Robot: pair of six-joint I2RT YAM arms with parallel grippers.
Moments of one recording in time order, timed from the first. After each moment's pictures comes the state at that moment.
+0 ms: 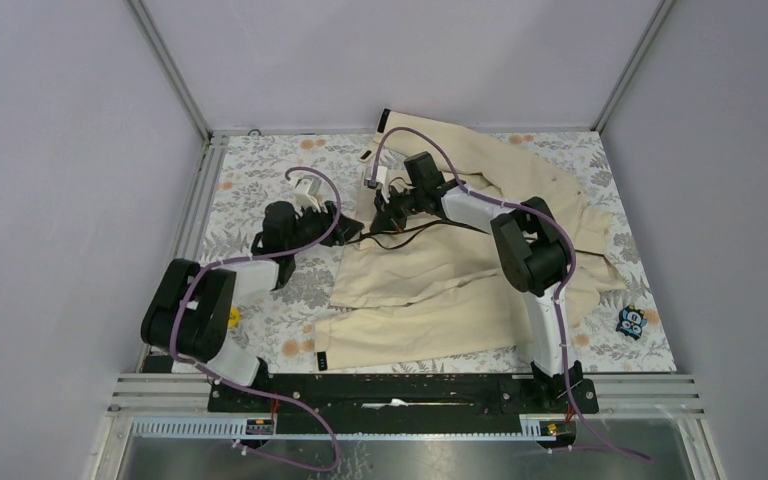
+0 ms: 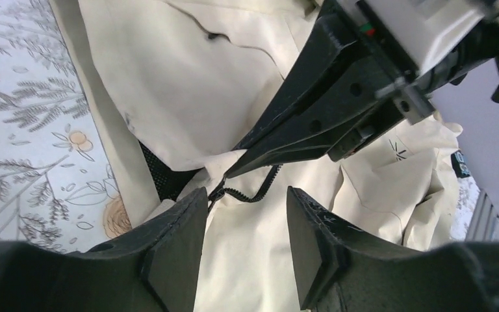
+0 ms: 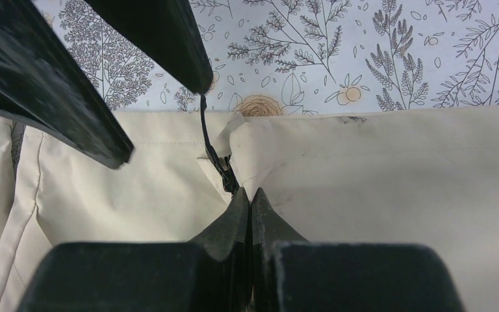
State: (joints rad) left arm -0.25 1.52 0.58 0.69 0.51 -0.47; right arm 0.55 2.18 1.56 -0.17 -0.83 -0.47
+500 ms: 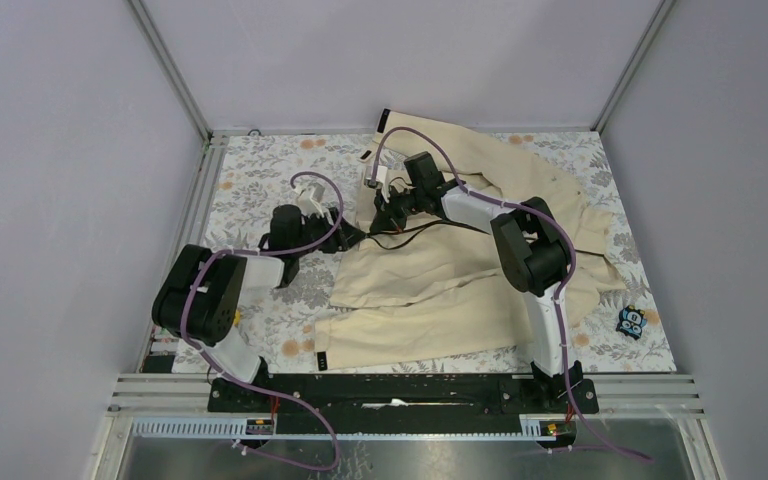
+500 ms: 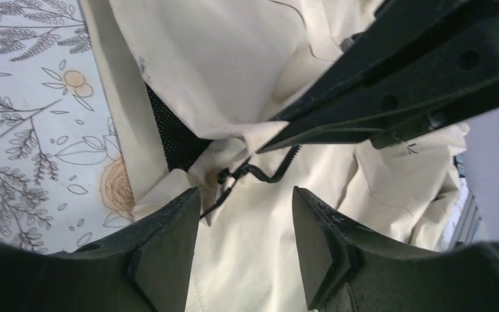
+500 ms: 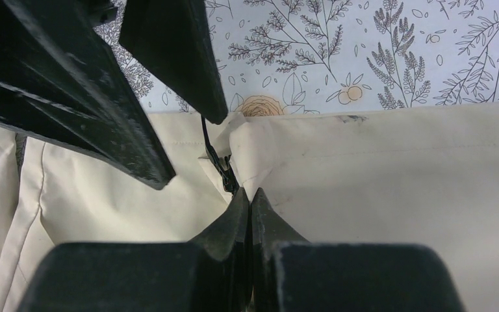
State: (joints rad) left arm -0.26 1.65 0.57 0.72 0.54 -0.57; right arm 0.55 2.18 1.56 -0.17 -0.83 -0.45
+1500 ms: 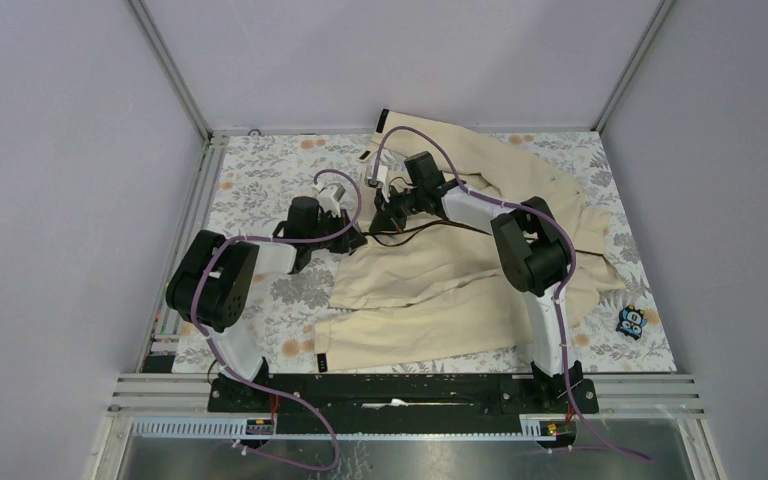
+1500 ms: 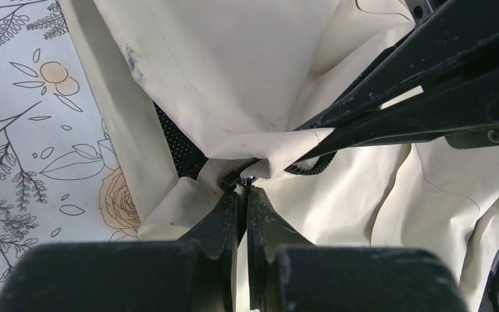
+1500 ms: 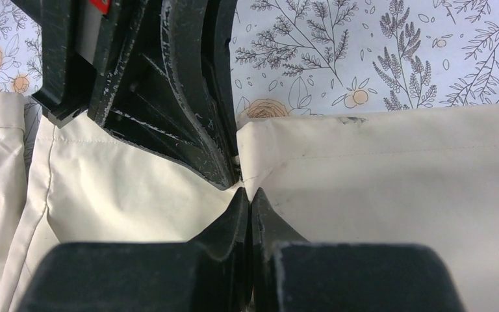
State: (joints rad) left arm -0.31 1.75 0.74 0.43 0.49 -0.39; right arm 0.55 2.18 1.56 -0.17 -0.86 -0.44
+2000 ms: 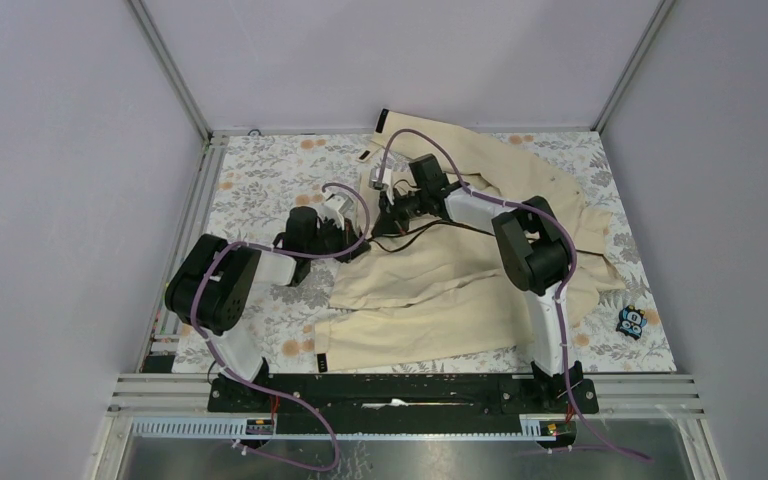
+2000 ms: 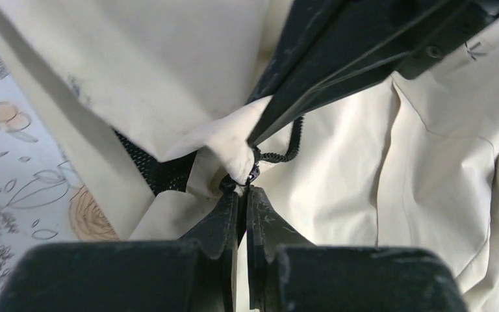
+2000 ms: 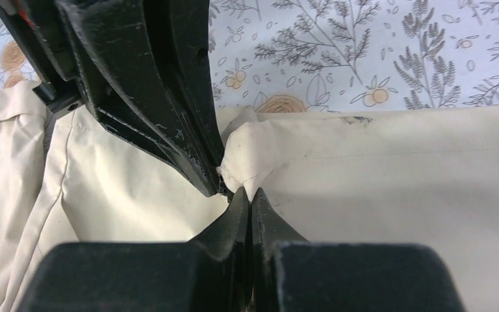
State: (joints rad) left arm -0.33 1.74 0.63 0.65 0.57 -0.24; right arm 0.54 2.18 1.53 -0.15 -0.92 -0.45
